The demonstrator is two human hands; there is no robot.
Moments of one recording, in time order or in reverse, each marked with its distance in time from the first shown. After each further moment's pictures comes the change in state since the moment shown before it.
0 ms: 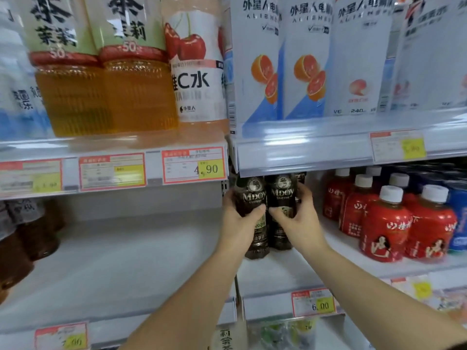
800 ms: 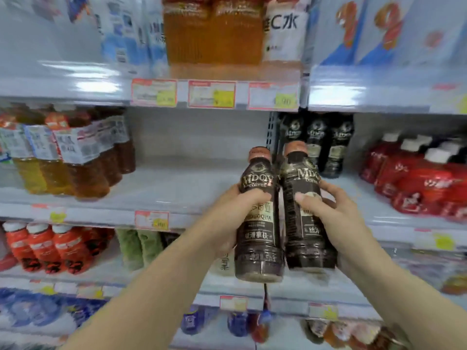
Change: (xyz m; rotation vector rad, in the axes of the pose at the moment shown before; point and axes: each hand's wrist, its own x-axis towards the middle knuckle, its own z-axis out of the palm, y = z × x) left_hand -0.146 0.082 -0.105 -0.087 -0.195 -0.477; right_hand -0.144 -0.085 0.005 0.308 -0.173 0.414
